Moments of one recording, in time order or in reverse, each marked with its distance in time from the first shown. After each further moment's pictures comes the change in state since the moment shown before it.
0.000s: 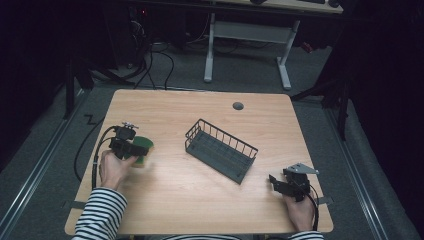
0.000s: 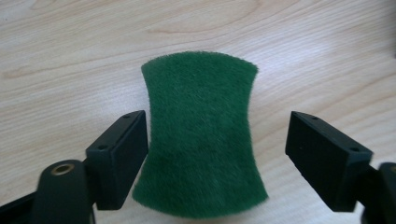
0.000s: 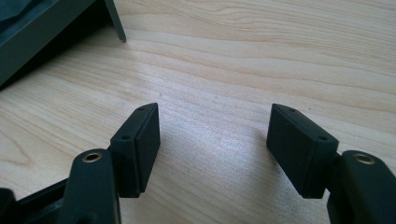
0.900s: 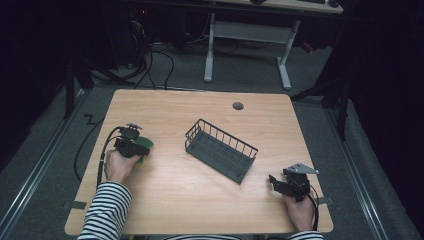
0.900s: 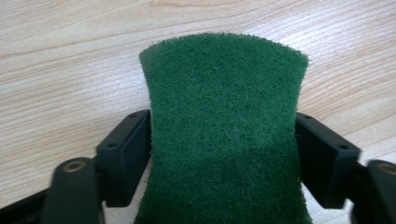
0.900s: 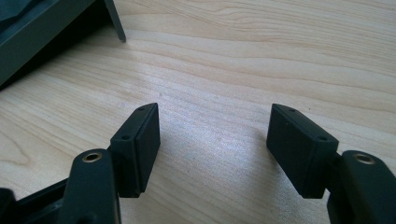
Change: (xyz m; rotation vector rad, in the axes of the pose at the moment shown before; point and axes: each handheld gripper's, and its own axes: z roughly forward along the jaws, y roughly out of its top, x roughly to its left) left arm 0.007 0.002 0.035 0.076 0.013 -0.012; right arm 0.000 0.000 0.000 0.000 0.000 0.001
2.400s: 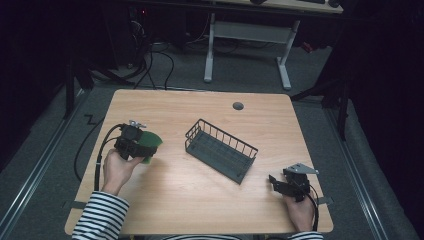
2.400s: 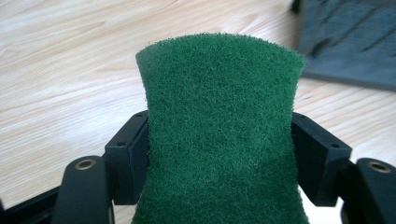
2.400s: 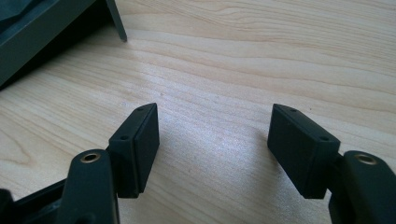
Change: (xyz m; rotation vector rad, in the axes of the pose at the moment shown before) left arm -0.044 -0.001 -0.084 -0.168 -0.132 0.091; right arm 0.000 0.000 0.000 0.001 0.003 -0.003
